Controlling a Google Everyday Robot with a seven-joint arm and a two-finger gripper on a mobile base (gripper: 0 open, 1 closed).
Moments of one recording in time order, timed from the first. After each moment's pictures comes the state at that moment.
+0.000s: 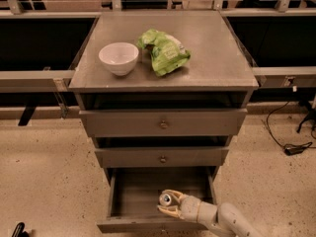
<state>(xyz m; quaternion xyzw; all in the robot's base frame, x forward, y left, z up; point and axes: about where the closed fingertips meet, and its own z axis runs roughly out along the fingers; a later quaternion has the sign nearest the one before) 0.510 -0.043 0.331 -0.46 0.61 0.30 0.57</state>
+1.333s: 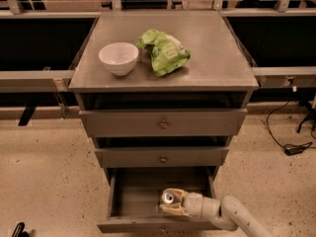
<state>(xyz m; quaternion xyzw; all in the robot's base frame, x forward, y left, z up) 0.506 -0.046 0.337 -0.45 0.59 0.40 0.54</state>
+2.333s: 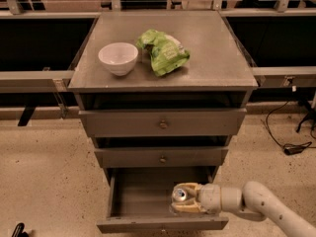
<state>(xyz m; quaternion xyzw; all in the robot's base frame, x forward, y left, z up) 0.466 -0.081 0.456 -0.50 0.61 0.38 0.48</state>
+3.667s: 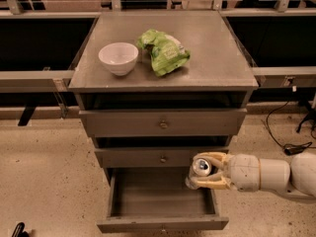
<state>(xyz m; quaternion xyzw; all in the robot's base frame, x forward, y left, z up) 0.447 -0.126 0.691 -0.53 0.58 0.32 0.53</state>
